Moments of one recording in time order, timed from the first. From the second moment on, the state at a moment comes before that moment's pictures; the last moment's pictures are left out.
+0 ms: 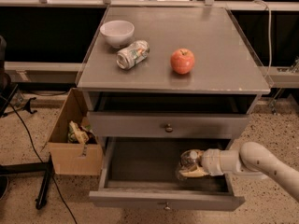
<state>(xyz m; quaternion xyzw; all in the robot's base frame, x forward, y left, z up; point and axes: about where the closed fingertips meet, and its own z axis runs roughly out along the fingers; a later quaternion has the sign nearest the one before) 0.523 -0.155 0.475 -0.57 0.66 0.26 0.42</state>
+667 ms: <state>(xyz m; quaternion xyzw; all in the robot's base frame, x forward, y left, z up) 0.527 -0.145 0.445 -0.59 0.66 0.25 0.41</state>
